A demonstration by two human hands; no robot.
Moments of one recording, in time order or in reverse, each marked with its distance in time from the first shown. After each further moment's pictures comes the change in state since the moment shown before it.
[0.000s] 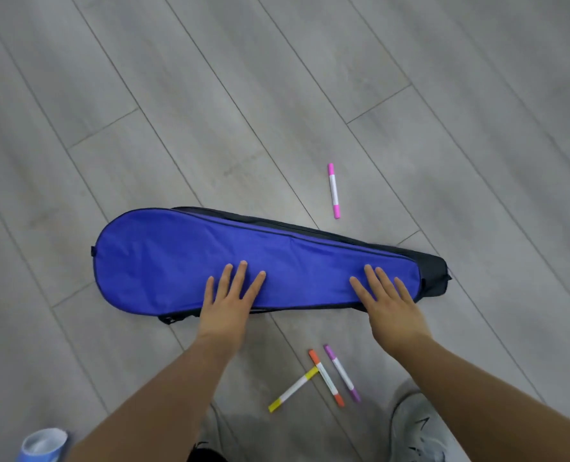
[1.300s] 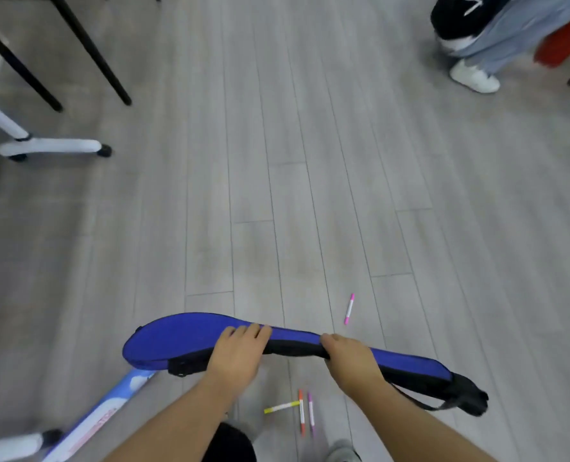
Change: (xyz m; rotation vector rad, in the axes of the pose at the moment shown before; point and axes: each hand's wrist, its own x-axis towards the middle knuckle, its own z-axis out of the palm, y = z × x) left_hand -0.311 -0.072 -0.290 -0.299 0.323 -0.116; right_hand -0.208 -0.121 -0.386 0.000 0.043 -0.334
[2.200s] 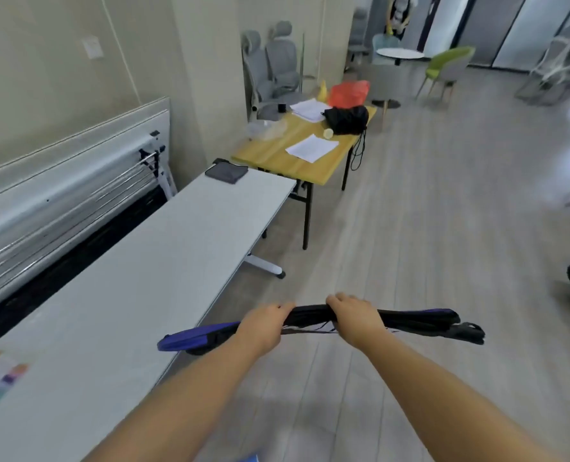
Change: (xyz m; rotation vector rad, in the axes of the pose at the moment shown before) left_hand -0.282 -0.303 -0.462 -0.246 0.293 -0.503; right_hand -0.079 -0.492 -0.446 -0.440 0.452 -0.611
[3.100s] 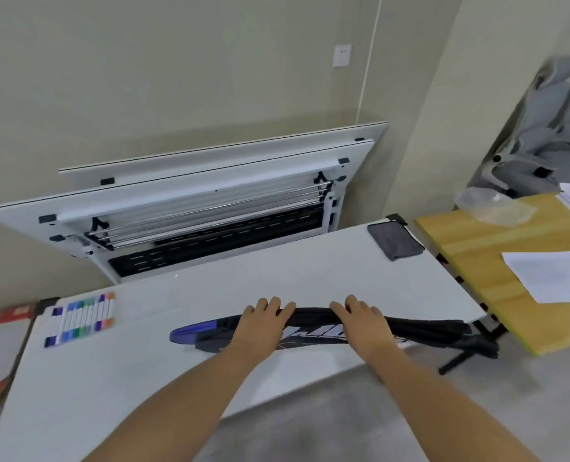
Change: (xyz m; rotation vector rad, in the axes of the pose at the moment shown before) left_hand 0.183 -0.264 -0.097 0.112 0.135 -0.783; right_hand 0.508 -0.105 -0.046 -0.171 -0.048 -0.786
